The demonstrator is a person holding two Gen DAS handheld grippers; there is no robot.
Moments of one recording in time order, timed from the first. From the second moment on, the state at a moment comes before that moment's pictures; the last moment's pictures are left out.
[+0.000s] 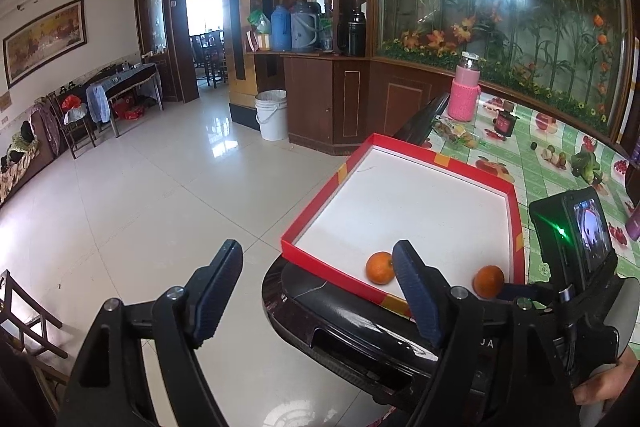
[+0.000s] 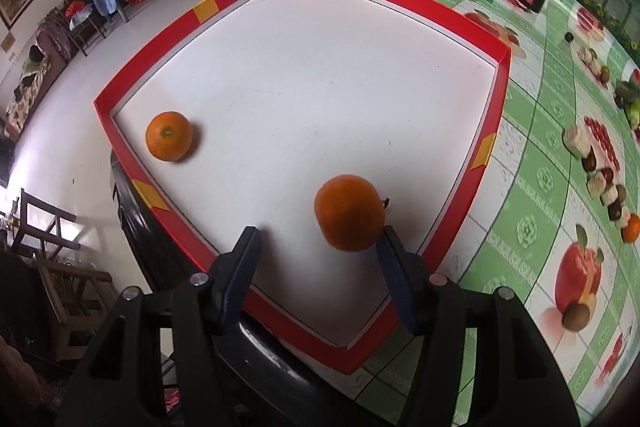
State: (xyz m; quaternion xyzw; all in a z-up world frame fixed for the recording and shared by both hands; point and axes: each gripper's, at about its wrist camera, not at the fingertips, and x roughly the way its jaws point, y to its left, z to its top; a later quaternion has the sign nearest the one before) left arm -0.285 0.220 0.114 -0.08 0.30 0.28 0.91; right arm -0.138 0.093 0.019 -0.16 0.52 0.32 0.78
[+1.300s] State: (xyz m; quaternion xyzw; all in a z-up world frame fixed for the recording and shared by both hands) left arm -0.119 0.060 0.072 0.05 0.41 0.03 0.91; right arm -0.075 -0.239 0.055 0.01 0.44 0.11 0.89
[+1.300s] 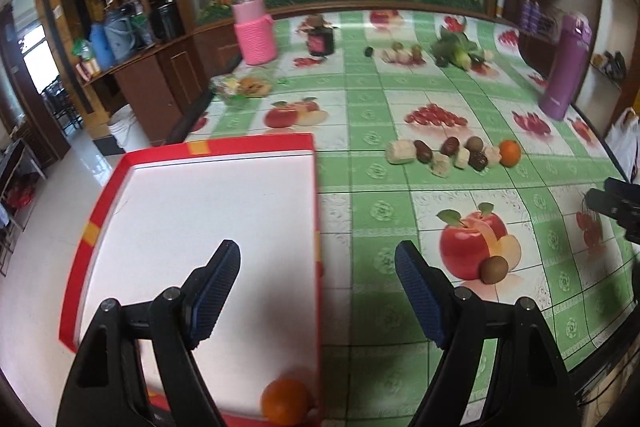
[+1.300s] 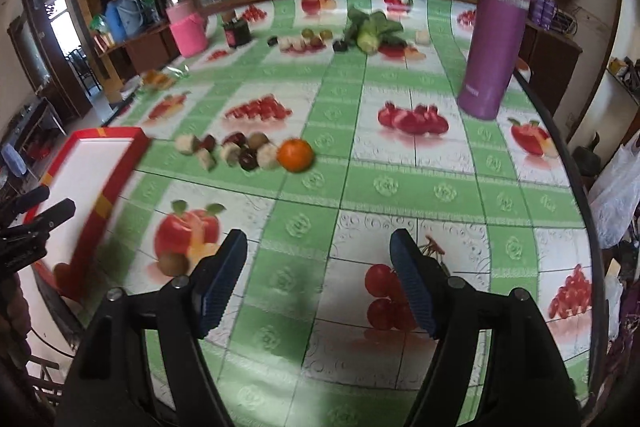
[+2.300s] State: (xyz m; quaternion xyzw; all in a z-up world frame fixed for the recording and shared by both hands) left arm -0.115 -0.020 0.045 0.04 0.47 -0.18 0.86; right arm 0.039 -0.205 0.007 0.07 0.47 0.16 0.87
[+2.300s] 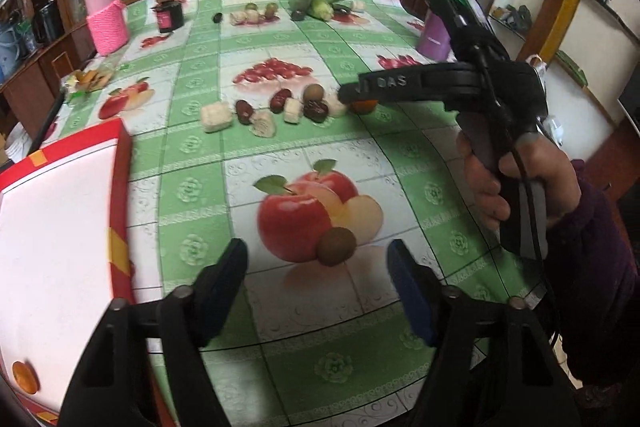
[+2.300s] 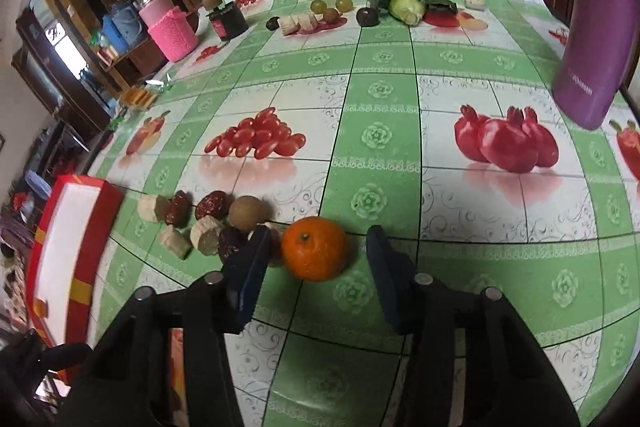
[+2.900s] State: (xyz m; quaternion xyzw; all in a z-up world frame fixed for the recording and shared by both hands) left arm -0.100 -0.039 0.021 0.03 0.50 -0.19 0.84; right arm 0.038 -0.236 0.014 0.15 0.47 0.18 0.85
